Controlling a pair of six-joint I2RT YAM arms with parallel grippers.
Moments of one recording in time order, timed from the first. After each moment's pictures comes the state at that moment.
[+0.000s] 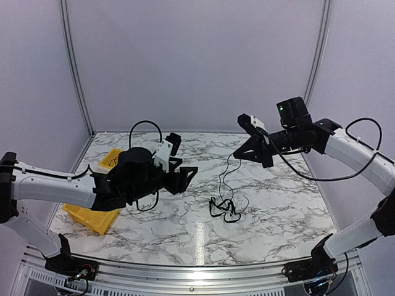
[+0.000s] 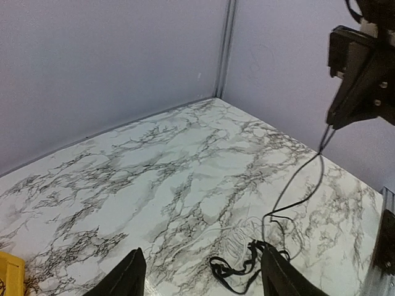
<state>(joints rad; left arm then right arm) -1.07 1.49 0.87 0.39 -0.31 -0.20 0.51 1.34 1.28 -0.63 -0.74 -0.54</state>
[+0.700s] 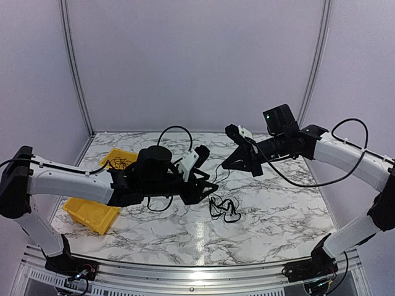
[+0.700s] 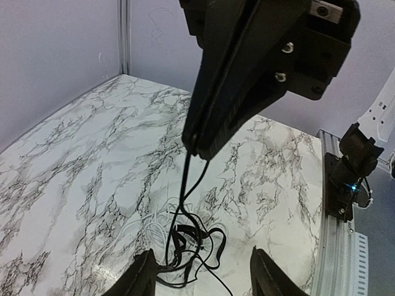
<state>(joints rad) -1.08 1.61 1.00 0.30 0.10 -0.10 0.60 1.40 1.21 -0.53 -0.79 -0.54</state>
